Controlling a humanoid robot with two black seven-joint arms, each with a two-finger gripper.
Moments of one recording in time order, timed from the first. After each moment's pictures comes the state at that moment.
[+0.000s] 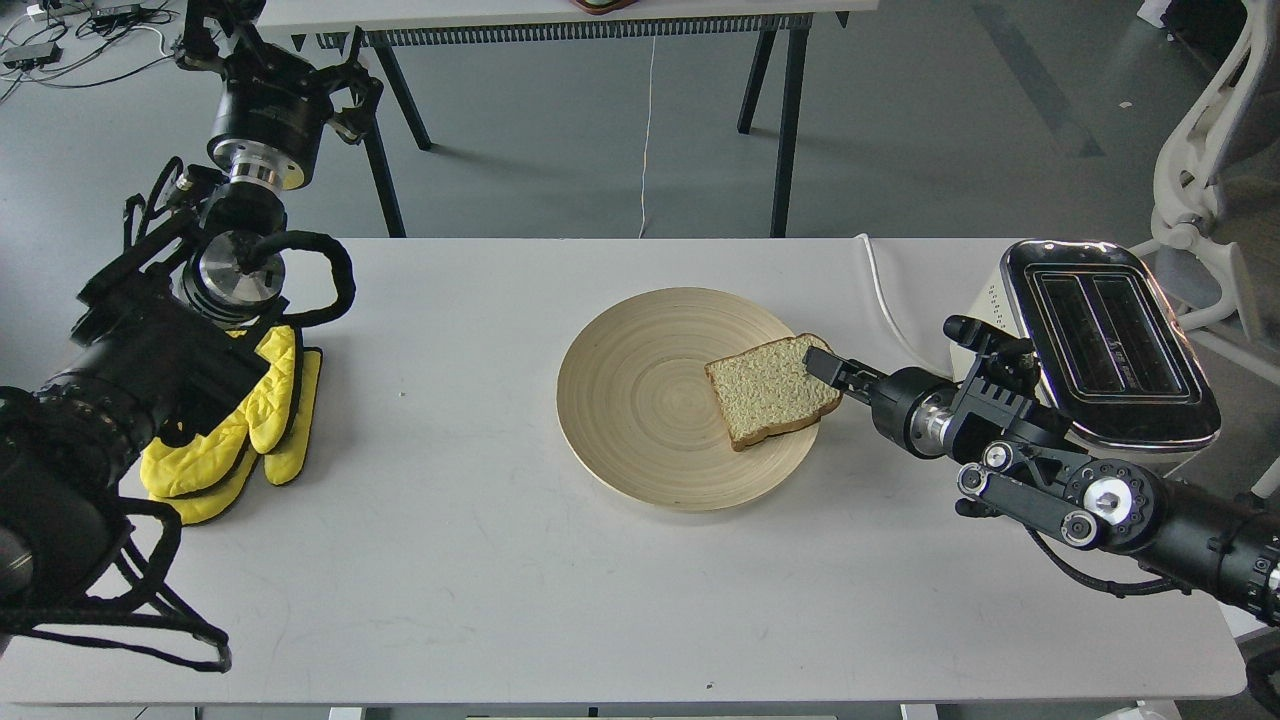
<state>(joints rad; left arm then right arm) -1.02 0.20 -0.55 -0.35 -0.42 -0.49 -0.43 0.77 -0.34 0.16 0.89 -1.10 -0.11 0.00</state>
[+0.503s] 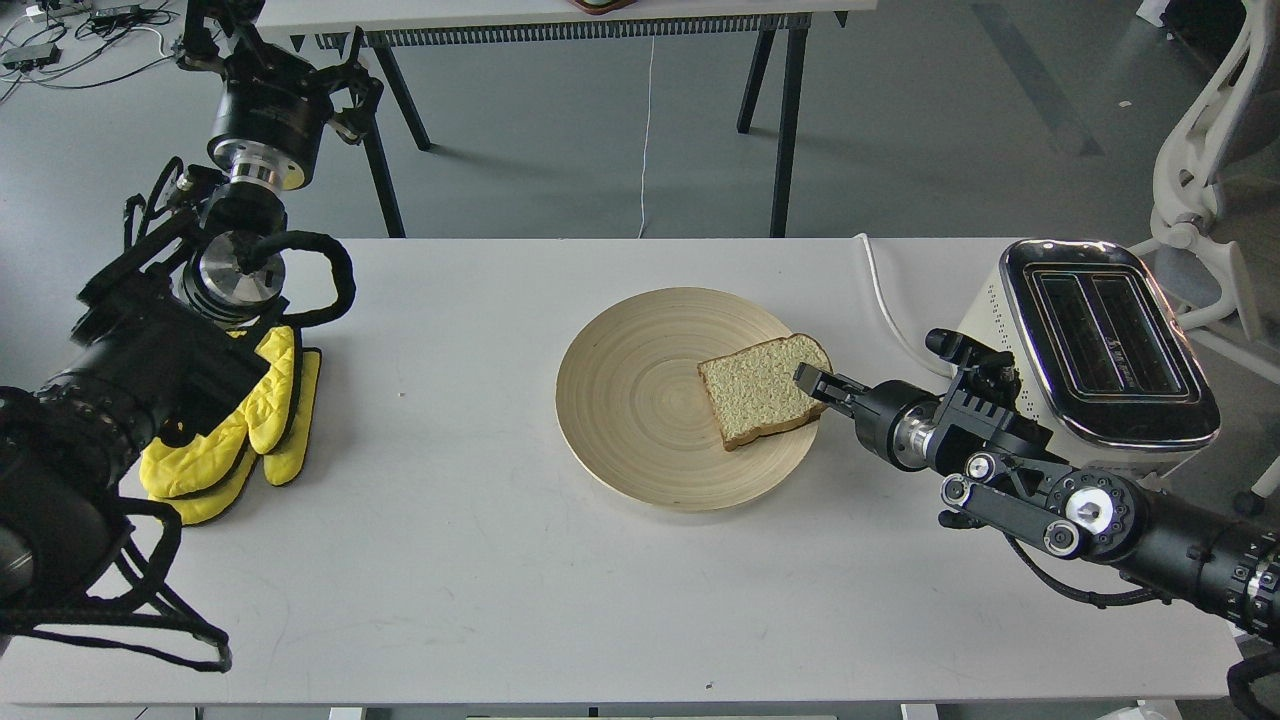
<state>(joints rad) -1.02 0.20 -0.55 -0.35 -0.42 -0.49 -0.43 0.77 -0.32 0.16 0.89 -1.10 -0.10 0.00</state>
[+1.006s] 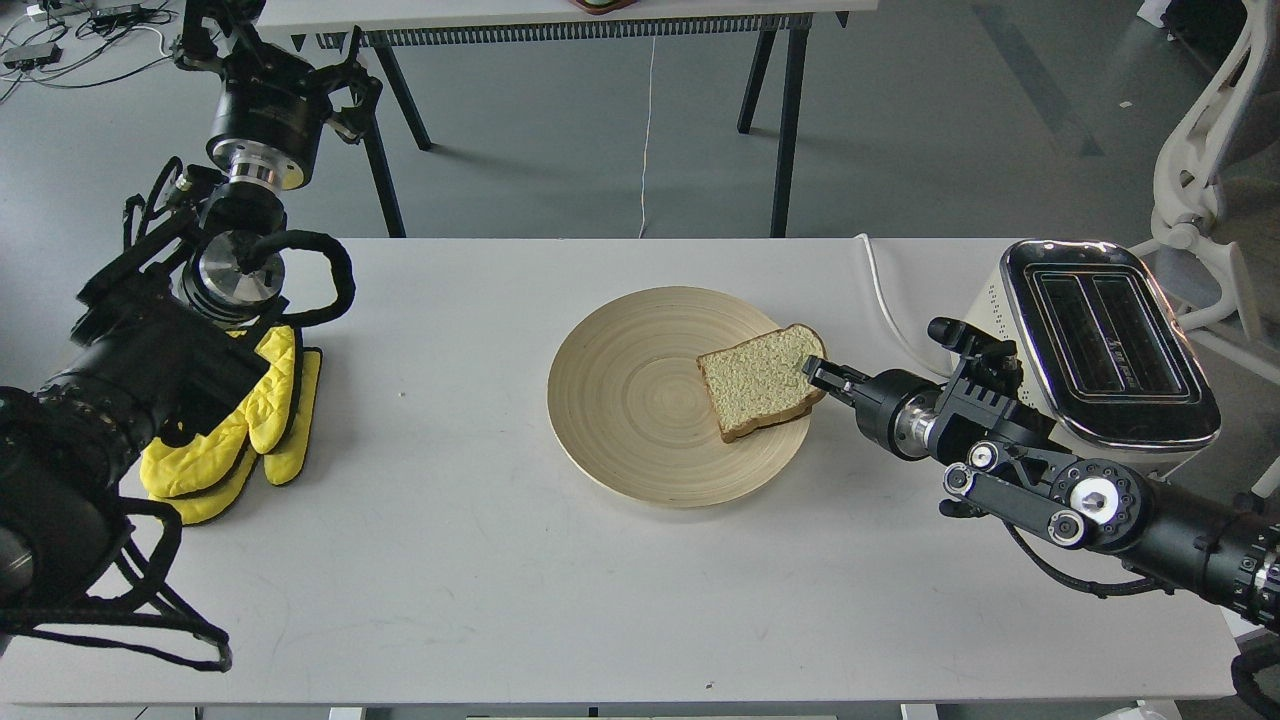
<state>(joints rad) -1.02 0.20 -0.56 -0.35 -0.42 -0.49 -0.43 0.79 -0.34 0.17 0.91 -1.09 -0.10 0.00</state>
